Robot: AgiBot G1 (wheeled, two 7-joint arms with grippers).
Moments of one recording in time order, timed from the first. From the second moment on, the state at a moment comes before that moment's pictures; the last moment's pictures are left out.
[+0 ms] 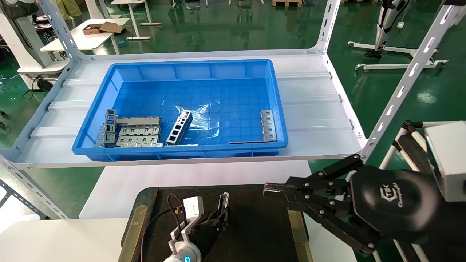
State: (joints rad) left arm -0.90 1.34 1.03 -0.86 0.68 -0.21 -0.41; right arm 1.10 -0.58 -0.37 1.27 -0.67 -1.46 0.14
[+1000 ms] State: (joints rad) left arm -0.90 1.34 1.08 -0.87 0.79 -0.25 -0.53; right arm 1.10 -0.58 -0.37 1.27 -0.67 -1.46 0.14
